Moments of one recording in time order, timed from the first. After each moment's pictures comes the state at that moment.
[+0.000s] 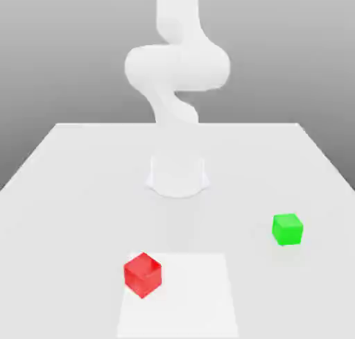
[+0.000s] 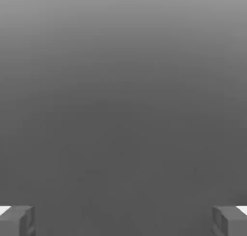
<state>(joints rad) -0.01 -0.71 -0.01 -2.35 0.03 2.35 0.84</state>
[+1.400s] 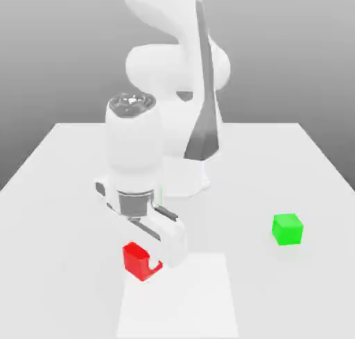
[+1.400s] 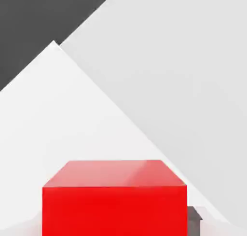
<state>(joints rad) -0.10 0.02 0.02 -2.76 0.03 2.78 1.32</state>
